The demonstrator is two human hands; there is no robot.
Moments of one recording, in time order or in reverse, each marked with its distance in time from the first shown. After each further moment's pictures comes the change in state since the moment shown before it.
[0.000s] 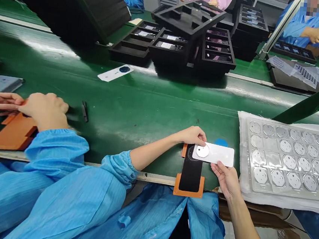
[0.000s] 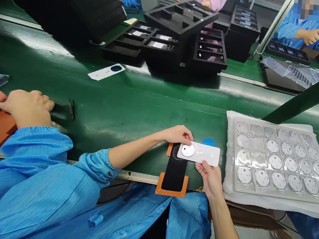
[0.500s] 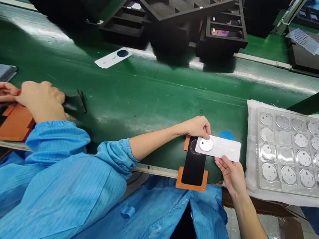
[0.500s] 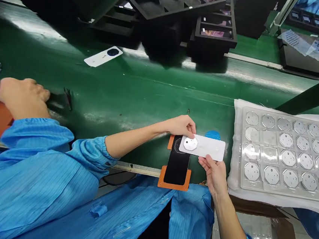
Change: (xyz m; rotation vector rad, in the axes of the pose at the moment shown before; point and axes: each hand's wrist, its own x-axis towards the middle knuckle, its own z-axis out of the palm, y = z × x) left_hand 0.005 0.010 -0.003 0.018 -0.061 -0.105; right_hand -0.004 -0.005 0.004 0.041 0.038 0.058
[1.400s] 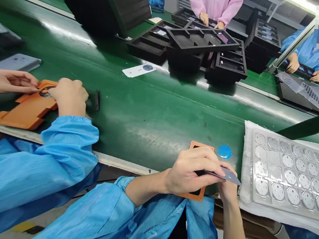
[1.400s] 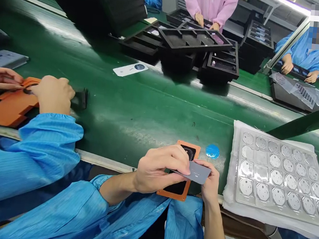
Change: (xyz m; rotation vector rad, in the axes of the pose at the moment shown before) left_hand -0.134 0.073 0.057 -0.219 0.844 1.105; right_hand -0.004 -0.002 0.016 -0.417 -0.311 -0.502
